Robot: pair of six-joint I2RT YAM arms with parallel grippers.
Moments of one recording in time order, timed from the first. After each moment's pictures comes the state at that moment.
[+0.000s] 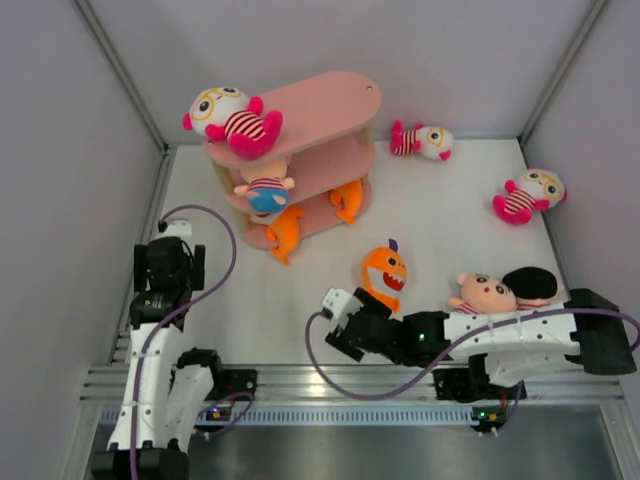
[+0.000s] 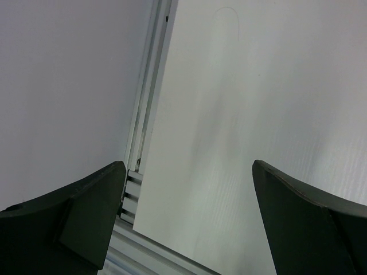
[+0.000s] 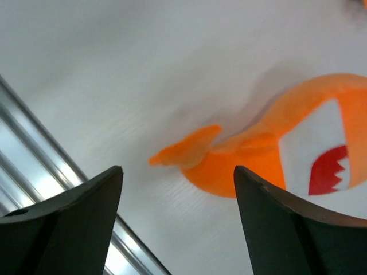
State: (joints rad) left arm 0.07 0.69 0.68 -0.65 -0.40 0.21; right arm 1.49 1.22 0.73 -0.35 0.52 0.11
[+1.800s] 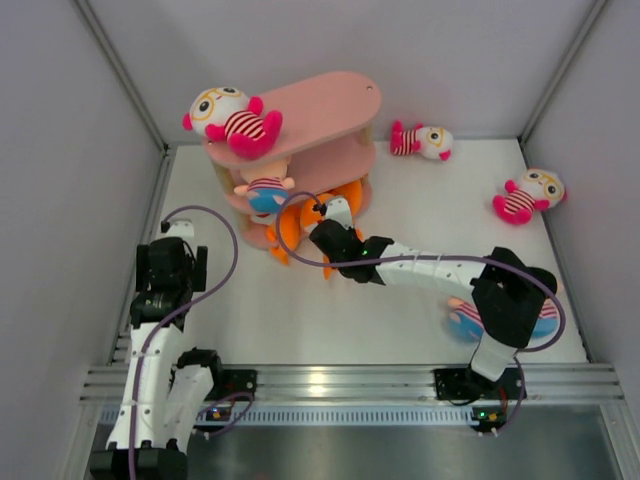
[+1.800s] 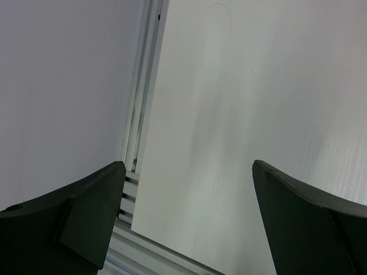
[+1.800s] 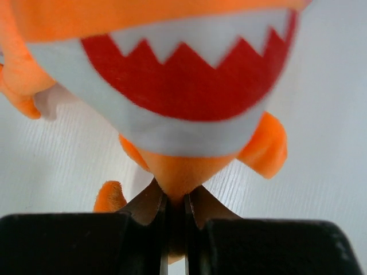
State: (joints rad) left arm 0.06 0.69 0.68 -0.66 -0.39 0.21; right arm 1.00 1.71 1.20 -0.33 0.60 0.45
